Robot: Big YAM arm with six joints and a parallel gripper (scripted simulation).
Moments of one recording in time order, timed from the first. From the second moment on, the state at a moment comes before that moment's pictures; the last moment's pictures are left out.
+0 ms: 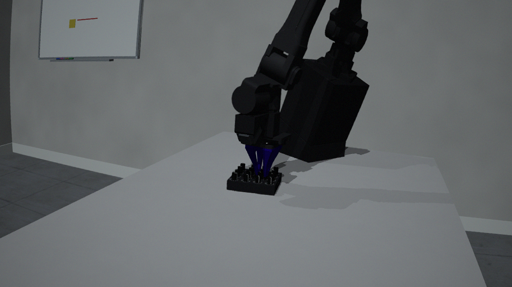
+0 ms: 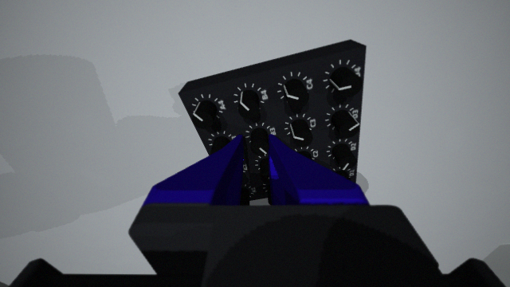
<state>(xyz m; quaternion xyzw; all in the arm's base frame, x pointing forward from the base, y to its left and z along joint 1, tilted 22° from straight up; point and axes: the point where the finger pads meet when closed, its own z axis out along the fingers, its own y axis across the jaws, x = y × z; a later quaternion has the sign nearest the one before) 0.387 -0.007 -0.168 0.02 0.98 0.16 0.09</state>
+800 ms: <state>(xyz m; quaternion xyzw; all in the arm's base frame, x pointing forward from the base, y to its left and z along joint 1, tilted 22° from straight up) 0.385 -0.019 -0.133 0.02 0.98 0.16 0.10</state>
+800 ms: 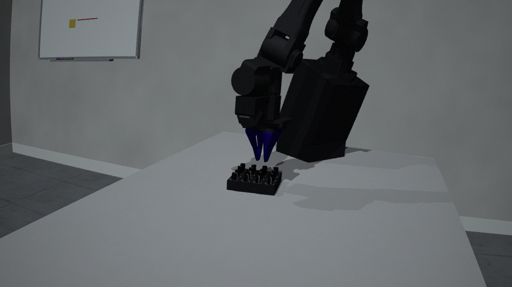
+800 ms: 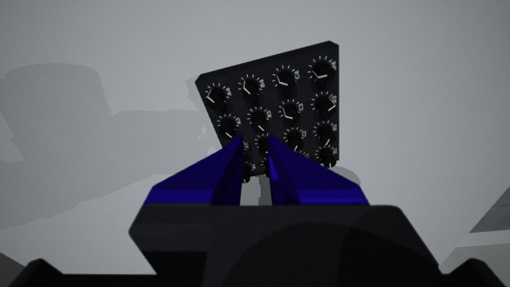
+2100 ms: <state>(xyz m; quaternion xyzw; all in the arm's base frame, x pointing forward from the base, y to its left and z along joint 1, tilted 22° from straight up) 0.382 -0.019 -0.132 0.02 0.98 0.16 0.10</state>
